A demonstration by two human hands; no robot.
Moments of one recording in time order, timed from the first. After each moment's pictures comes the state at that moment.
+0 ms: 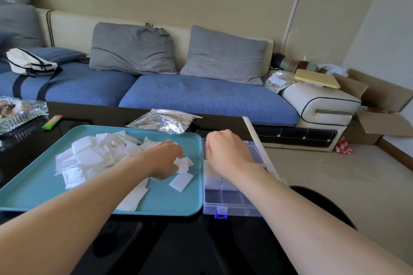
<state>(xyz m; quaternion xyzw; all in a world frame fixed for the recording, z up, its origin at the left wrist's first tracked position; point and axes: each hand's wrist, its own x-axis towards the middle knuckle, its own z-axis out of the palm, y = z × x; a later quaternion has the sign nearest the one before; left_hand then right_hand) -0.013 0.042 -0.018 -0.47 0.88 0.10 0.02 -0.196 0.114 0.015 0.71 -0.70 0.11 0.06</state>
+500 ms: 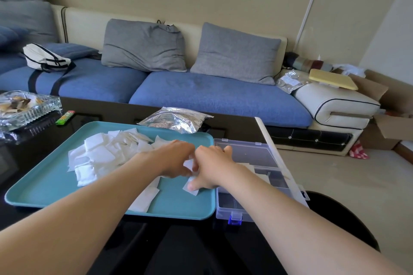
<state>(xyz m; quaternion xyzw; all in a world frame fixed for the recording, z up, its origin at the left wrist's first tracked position) -0.009 0.027 -0.026 -0.44 0.89 0.13 -0.01 -0.146 0.089 -0.006 0.75 -0.66 -0.02 -0.06</state>
